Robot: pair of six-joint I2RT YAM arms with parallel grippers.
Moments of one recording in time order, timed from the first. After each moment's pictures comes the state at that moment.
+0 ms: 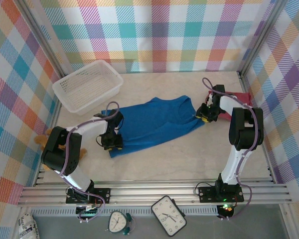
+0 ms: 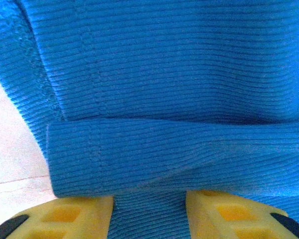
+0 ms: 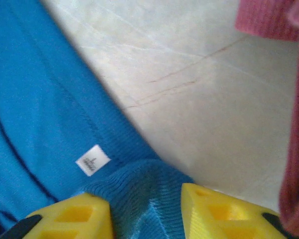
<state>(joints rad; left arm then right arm) -0.37 1.64 0.93 -0.87 0.04 -0.47 -0.01 1.94 1.32 -0.69 -0.33 0.34</state>
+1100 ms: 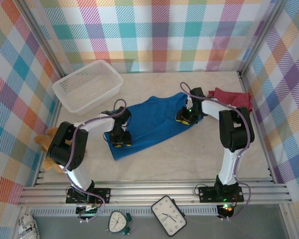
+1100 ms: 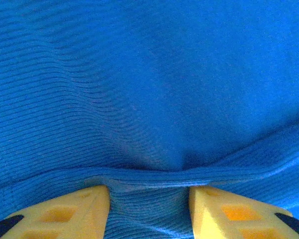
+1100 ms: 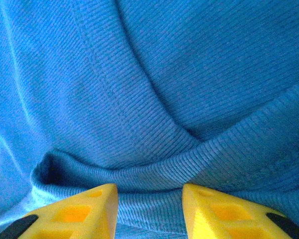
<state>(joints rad) -0.48 1.71 1.01 -0.81 0.13 -0.53 0.23 1.97 1.30 -0.59 -0.40 0.42</state>
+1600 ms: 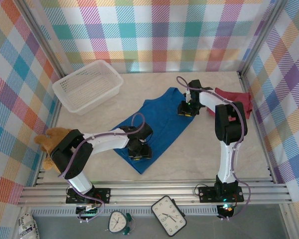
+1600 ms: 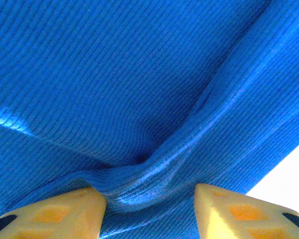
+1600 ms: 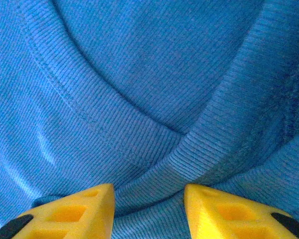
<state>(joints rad) -0.84 1.67 0.95 -0.65 0.19 -0.86 0.21 2.11 1.54 -0.73 -0.26 0.24</state>
